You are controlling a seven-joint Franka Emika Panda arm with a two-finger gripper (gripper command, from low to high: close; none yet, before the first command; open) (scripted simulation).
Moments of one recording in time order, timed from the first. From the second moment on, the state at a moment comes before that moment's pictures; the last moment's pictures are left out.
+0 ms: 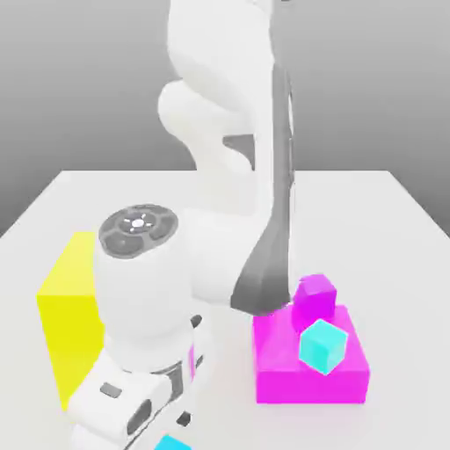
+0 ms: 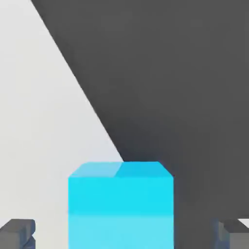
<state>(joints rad) 0.16 0.53 -0.27 -2.21 0.33 2.71 -0.64</state>
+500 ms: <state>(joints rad) 0.25 0.28 -0.27 -2.35 0.30 2.55 -0.56</state>
